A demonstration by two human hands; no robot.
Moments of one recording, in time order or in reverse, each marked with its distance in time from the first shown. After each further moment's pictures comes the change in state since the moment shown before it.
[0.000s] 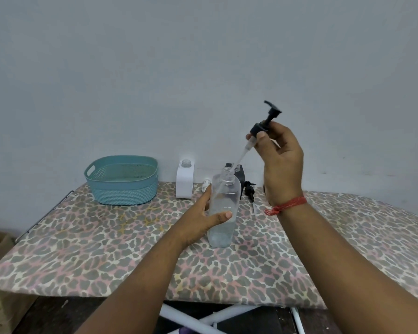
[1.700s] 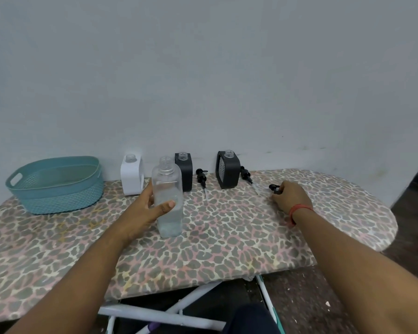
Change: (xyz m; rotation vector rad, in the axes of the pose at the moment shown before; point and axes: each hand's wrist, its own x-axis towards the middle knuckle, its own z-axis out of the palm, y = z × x) left_hand 0.004 -0.010 0.000 0.019 0.025 -0.040; right_hand -0.002 0.092 -0.266 -1.523 -0.166 0.634
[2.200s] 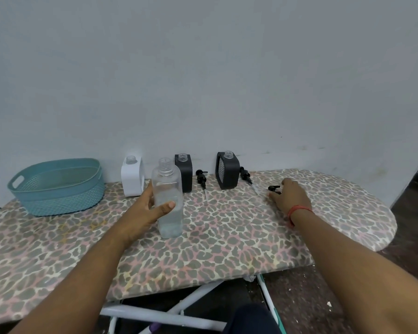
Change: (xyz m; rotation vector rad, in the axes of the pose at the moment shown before) left_hand -0.005 0.007 0.002 -0.023 -0.011 0.004; right_hand -0.007 -0.002 0.002 0.019 0.059 0.023
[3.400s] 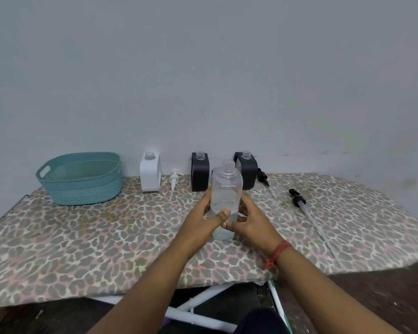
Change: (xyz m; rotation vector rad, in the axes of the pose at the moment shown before) left_hand -0.004 -0.001 0.095 -0.126 0.012 0.041; right_hand -0.126 -0.097 0.030 0.967 -0.474 -0.506
